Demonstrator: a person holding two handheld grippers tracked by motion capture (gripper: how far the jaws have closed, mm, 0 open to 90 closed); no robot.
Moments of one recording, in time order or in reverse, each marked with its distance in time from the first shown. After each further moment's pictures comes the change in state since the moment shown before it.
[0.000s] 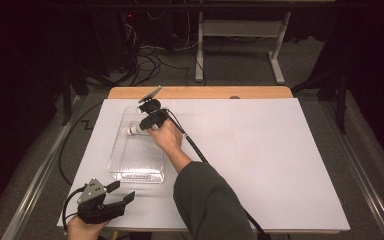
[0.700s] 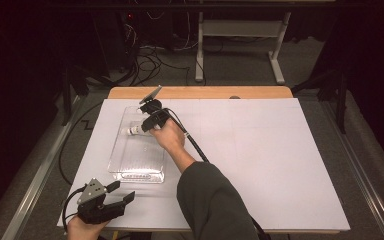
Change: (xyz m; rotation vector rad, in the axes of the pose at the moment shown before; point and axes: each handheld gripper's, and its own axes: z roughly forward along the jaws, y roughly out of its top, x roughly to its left) left arm 0.000 0.000 0.000 -0.001 0.000 -0.001; right arm 0.000 -0.002 -0.005 0.052 -0.012 -0.019
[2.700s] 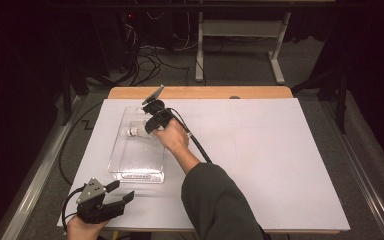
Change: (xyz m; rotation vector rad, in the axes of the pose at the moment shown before) left arm 0.001 0.000 0.000 -0.007 0.004 -0.012; right arm -0.001 -0.006 -0.012 0.047 -0.012 0.011
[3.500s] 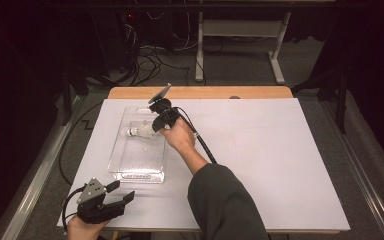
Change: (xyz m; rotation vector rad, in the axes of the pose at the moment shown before) left arm 0.000 0.000 0.000 0.005 0.000 0.003; right arm -0.010 -0.009 -0.016 0.001 -0.013 0.003
